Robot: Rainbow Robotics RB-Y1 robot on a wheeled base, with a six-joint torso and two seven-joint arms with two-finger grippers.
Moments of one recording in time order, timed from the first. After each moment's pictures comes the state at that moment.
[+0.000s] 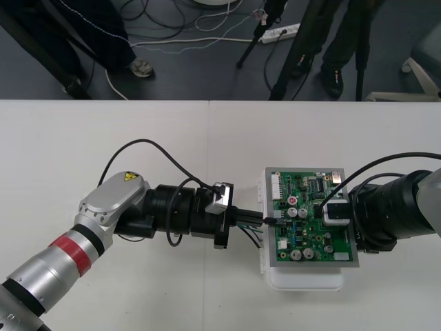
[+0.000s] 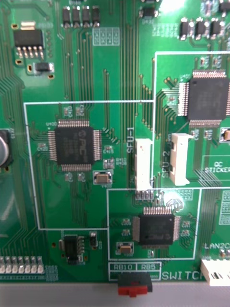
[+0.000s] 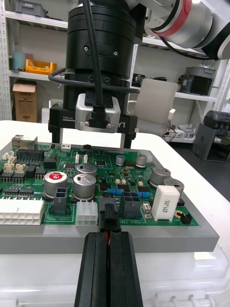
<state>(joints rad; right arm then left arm) -0.13 -0.74 0.19 -2.09 2.36 -1.57 -0.54 -0.49 0.34 -0.58 -1.08 -0.97 -1.21 -0.43</state>
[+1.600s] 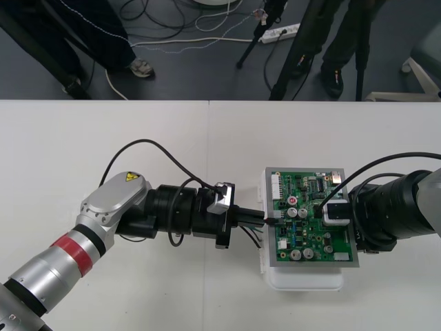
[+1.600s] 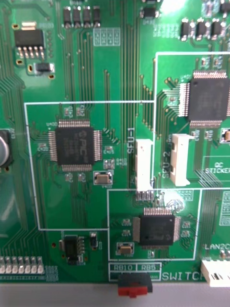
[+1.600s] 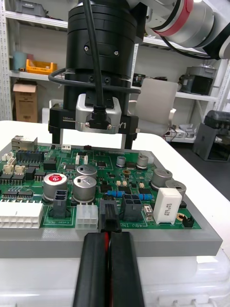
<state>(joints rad) -0.13 -0.74 0.19 -2.09 2.36 -1.57 -0.54 -0.49 0.33 -0.58 -1.09 -0.98 -1.20 -0.43</state>
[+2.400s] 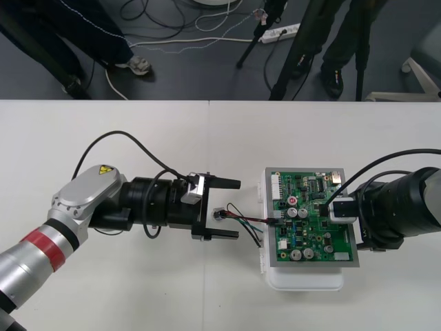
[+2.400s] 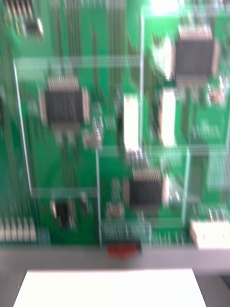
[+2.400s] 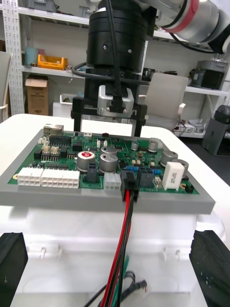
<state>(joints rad) -0.13 -0.77 0.17 -2.09 2.34 -1.57 -0.54 -0.49 0.46 -0.57 -1.13 -0.90 -1.20 -0.43</state>
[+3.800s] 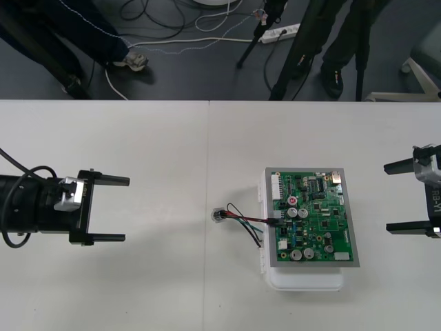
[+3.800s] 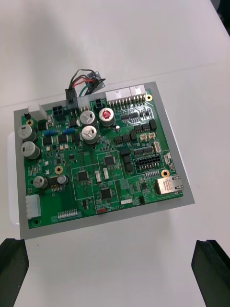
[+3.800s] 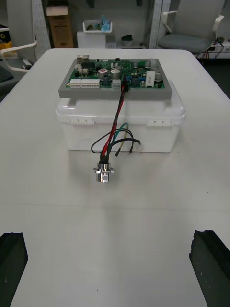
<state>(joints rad) 0.07 -1.01 -0.26 -2.09 1.47 -1.38 -0.47 -0.10 0.94 -0.20 -1.63 -1.01 -1.21 -0.27</state>
